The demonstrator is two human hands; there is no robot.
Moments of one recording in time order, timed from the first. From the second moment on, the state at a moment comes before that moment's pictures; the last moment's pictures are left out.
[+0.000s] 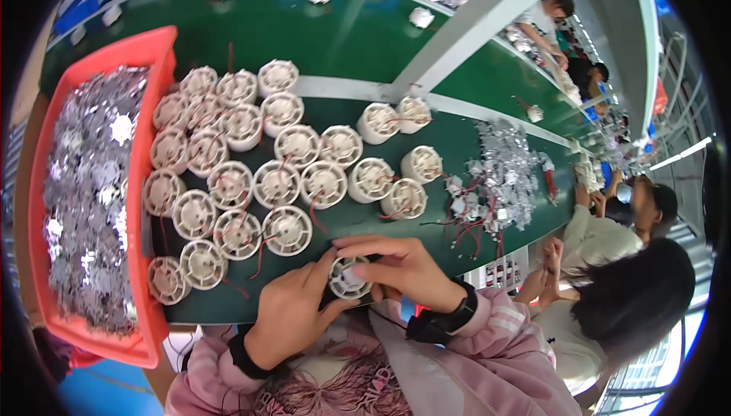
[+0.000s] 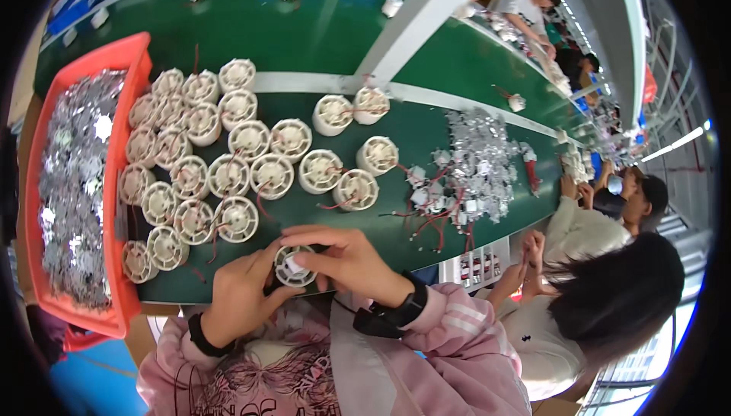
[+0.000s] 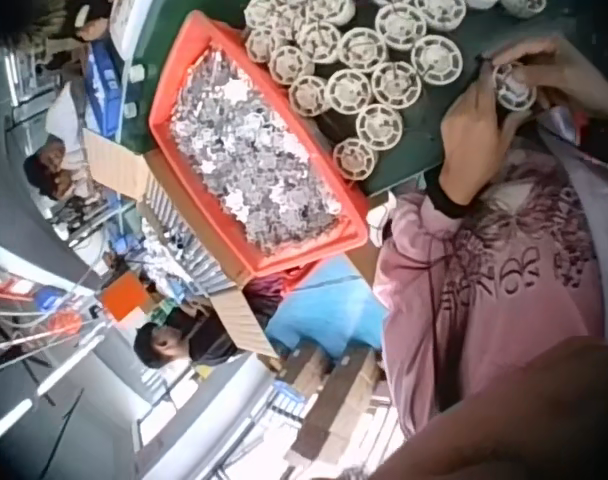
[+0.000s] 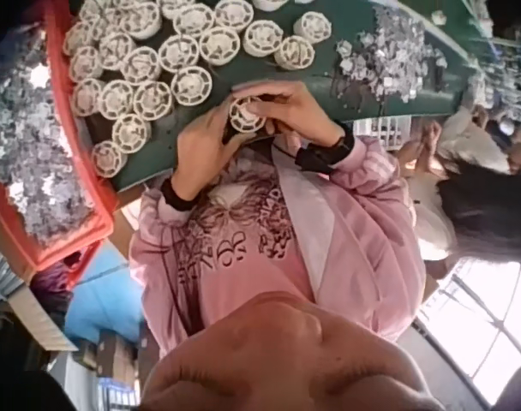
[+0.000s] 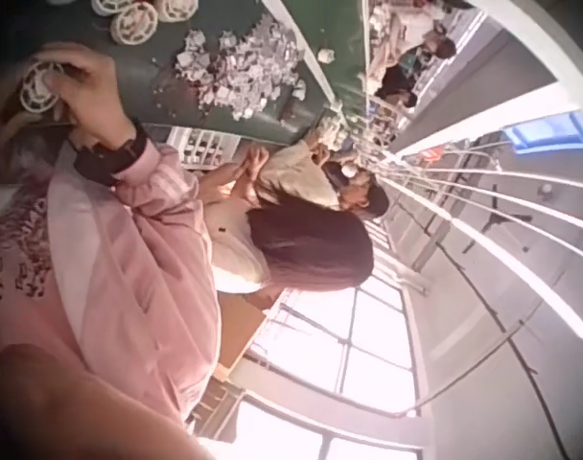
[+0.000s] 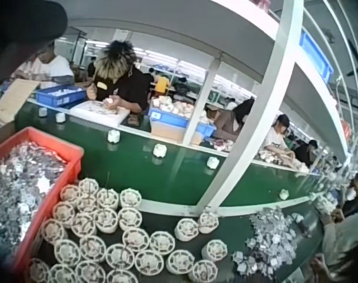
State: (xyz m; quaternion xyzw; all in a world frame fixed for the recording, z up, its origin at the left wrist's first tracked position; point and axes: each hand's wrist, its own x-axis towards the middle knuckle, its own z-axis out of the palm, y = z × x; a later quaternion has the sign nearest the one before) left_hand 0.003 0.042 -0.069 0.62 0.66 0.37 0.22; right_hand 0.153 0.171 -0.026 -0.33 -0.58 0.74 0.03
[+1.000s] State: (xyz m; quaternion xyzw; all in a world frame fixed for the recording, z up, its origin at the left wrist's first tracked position) left_hand 0.001 0.039 -0.072 0.61 0.64 0.40 0.23; right_hand 0.149 0.152 -0.043 -0.37 -0.61 0.70 0.08
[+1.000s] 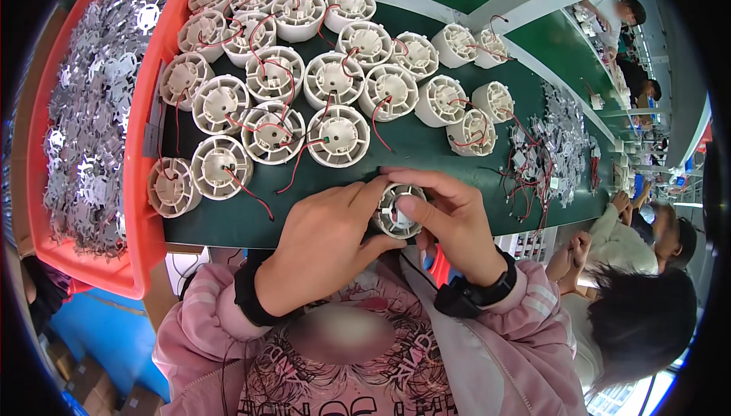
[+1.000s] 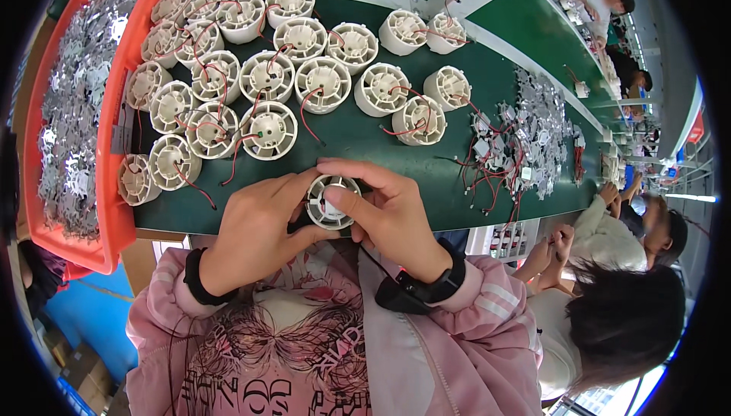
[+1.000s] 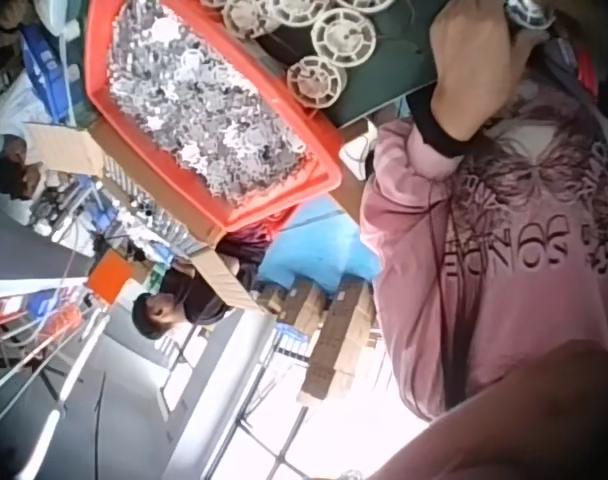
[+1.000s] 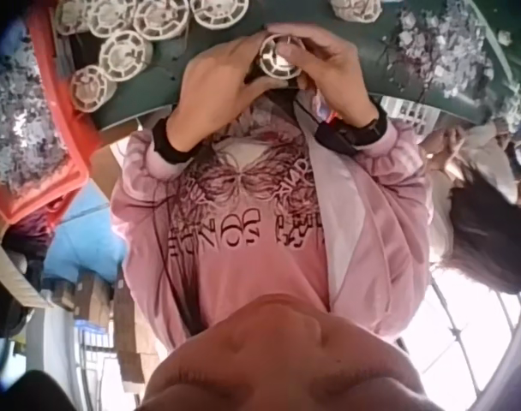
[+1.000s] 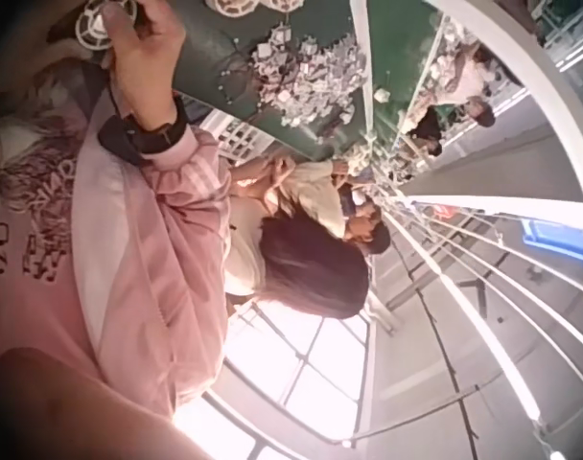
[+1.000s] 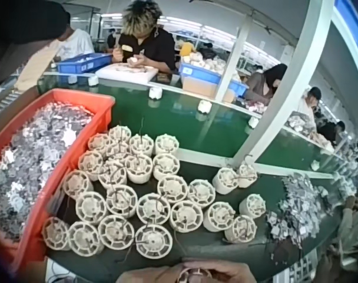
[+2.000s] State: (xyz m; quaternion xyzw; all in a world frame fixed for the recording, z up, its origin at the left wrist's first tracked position) left_hand -0.002 0.021 -0.035 0.47 0.55 0.62 0.31; right_hand 0.165 0.182 0.074 -0.07 -0.91 0.37 0.16
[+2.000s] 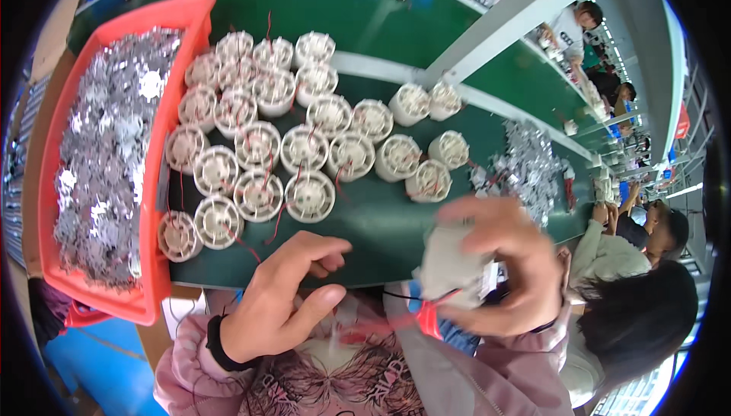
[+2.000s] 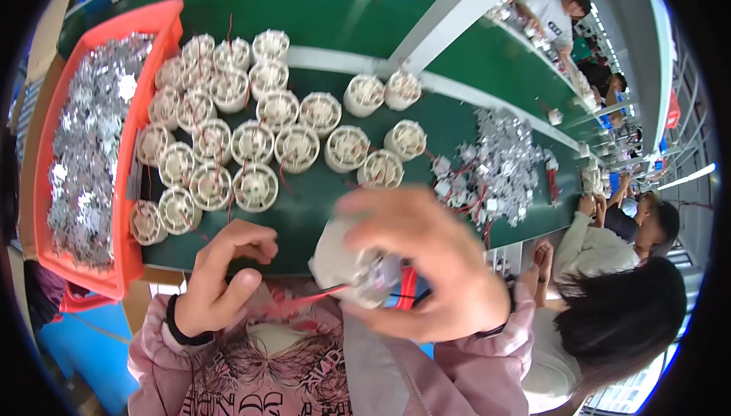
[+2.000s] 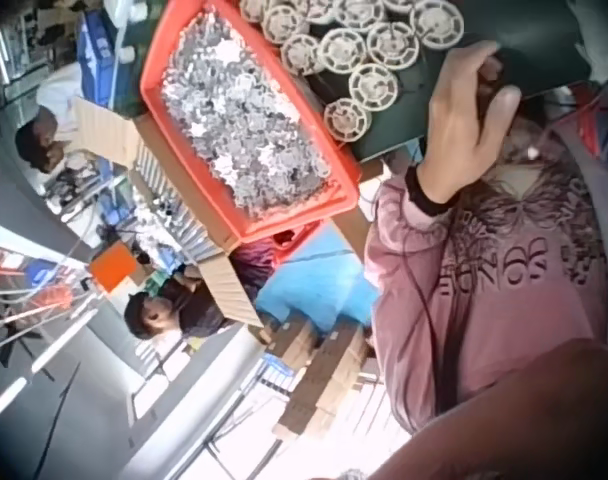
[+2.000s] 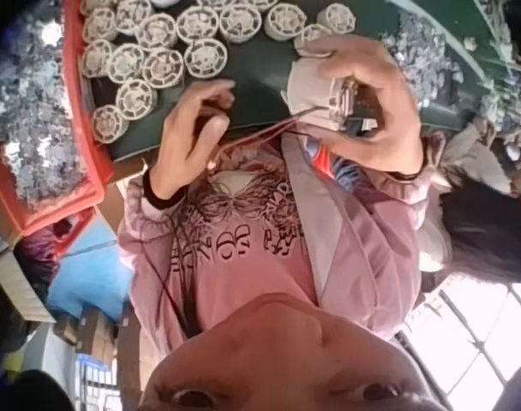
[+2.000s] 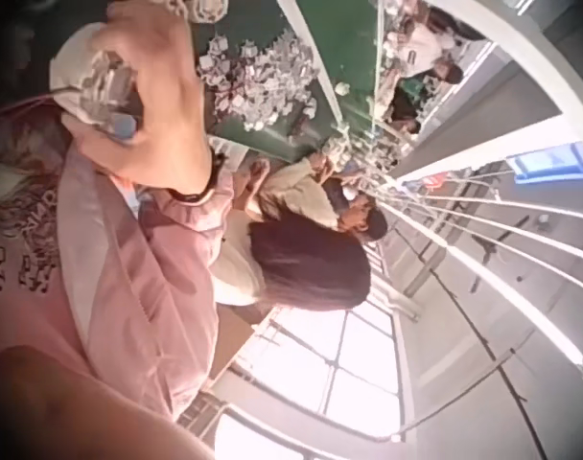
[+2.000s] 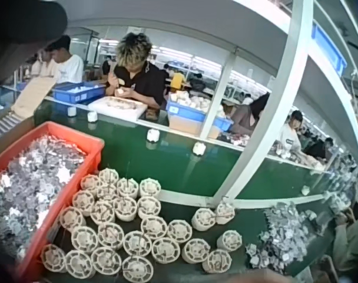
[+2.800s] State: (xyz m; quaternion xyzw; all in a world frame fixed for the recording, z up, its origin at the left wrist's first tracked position) left_hand -0.022 0.034 -0.066 0.53 0.56 0.54 0.34; right_hand -0.057 0.466 0.014 -0.29 -0.96 0.06 0.02
